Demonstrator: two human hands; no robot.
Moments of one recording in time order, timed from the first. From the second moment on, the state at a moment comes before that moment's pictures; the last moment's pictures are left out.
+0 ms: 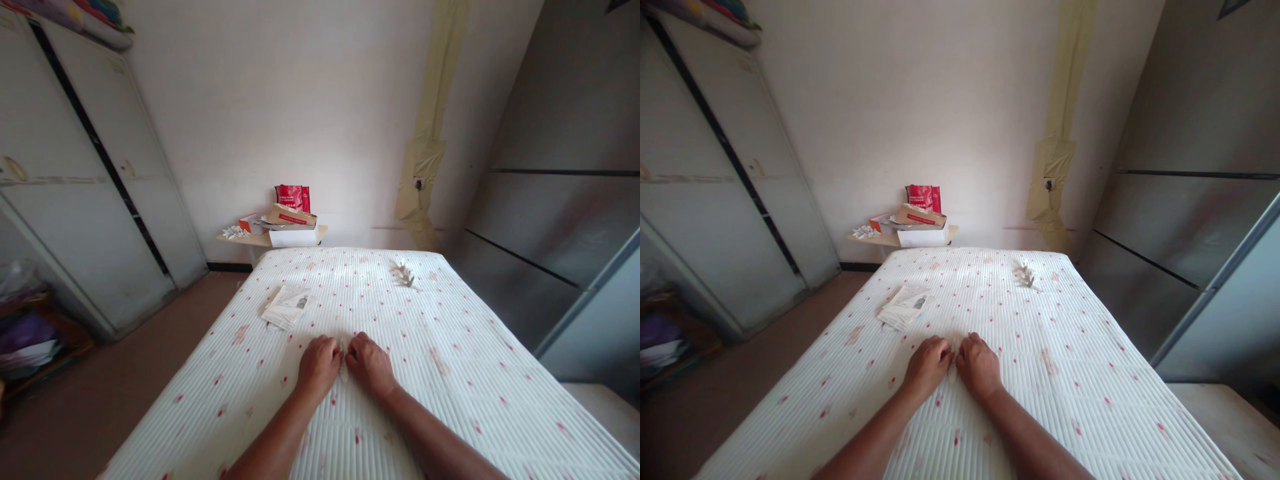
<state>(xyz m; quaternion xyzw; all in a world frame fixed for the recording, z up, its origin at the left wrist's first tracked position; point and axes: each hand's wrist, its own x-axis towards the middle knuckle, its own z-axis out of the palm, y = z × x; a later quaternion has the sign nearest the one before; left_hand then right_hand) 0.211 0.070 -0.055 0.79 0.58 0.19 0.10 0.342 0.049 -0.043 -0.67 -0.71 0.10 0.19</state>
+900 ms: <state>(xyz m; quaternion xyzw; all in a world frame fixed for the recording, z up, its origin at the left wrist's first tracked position) 0.216 0.072 -0.054 0.78 0.60 0.16 0.08 0.341 0.041 -0.039 -0.66 -0.72 0.11 0.21</state>
